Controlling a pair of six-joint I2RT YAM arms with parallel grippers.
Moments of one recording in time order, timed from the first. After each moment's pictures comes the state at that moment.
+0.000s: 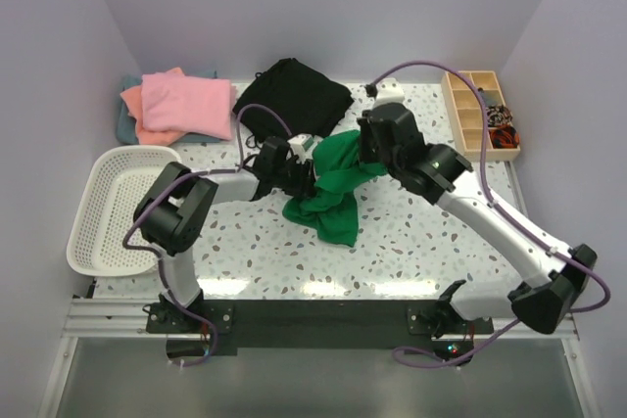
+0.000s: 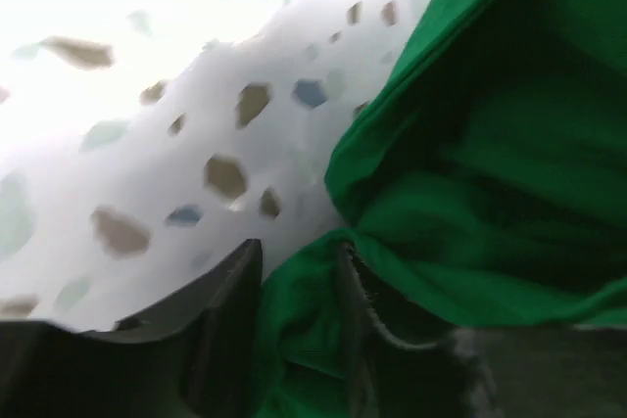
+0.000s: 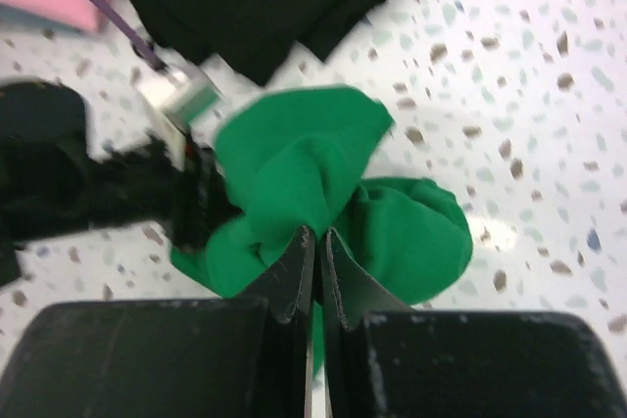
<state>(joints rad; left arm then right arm) -0.53 1.88 0.98 0.17 0.41 -0.36 0.74 1.33 1.42 -0.60 0.43 0.36</state>
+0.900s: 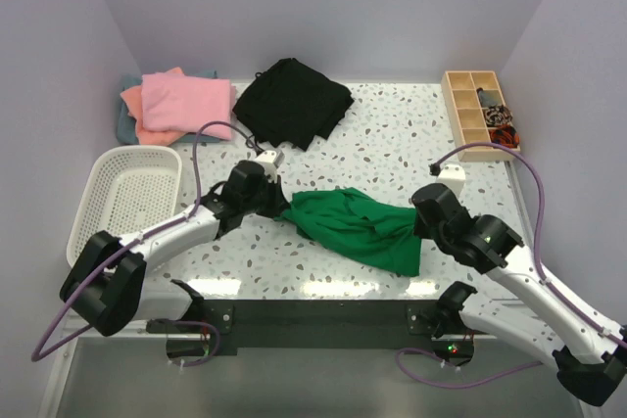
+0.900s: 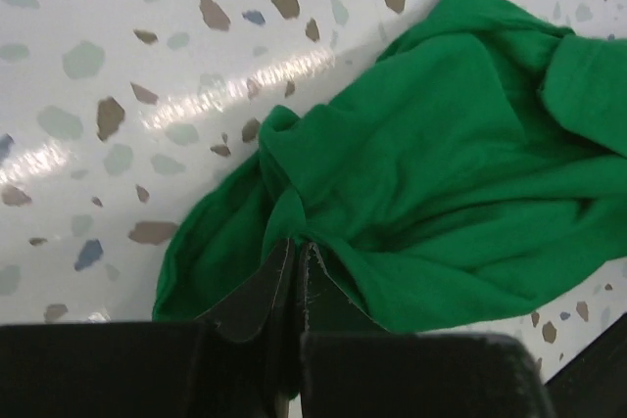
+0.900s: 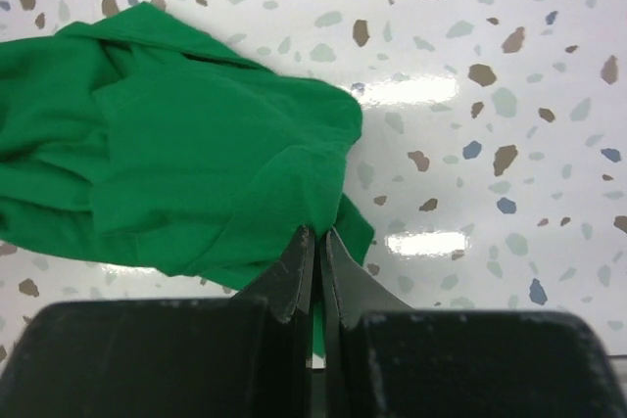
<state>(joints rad) -0.56 1.32 0.67 -0.03 0.11 -0.38 0.74 0.78 0.86 -0.97 0.56 0.68</state>
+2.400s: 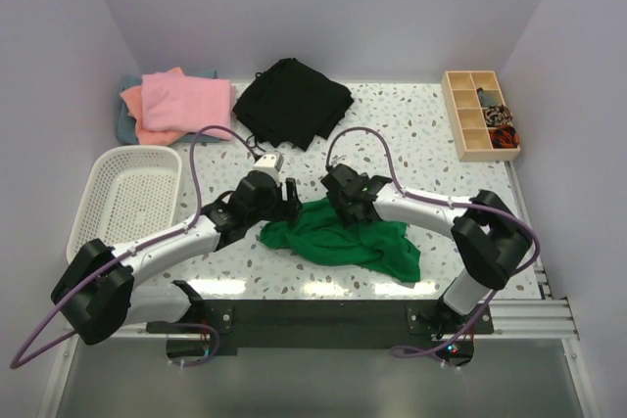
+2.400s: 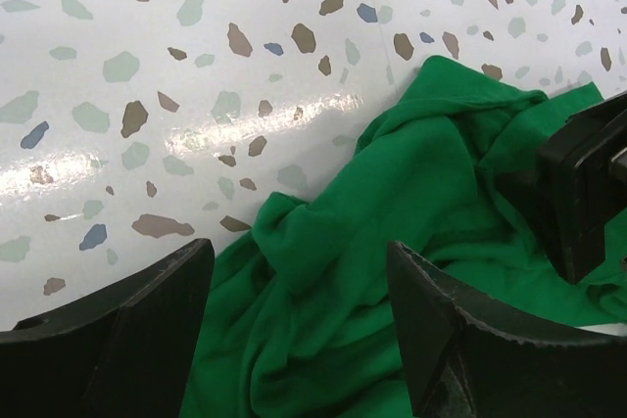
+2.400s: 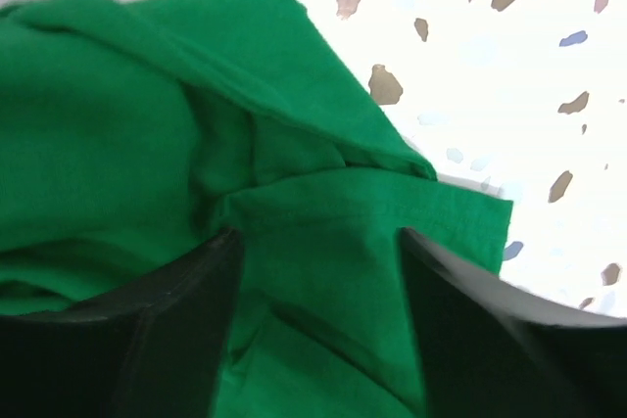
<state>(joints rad) -0.72 1.23 0.62 -0.04 -0.15 -0.54 0.84 1.64 1.02 -0.55 0.45 0.28</state>
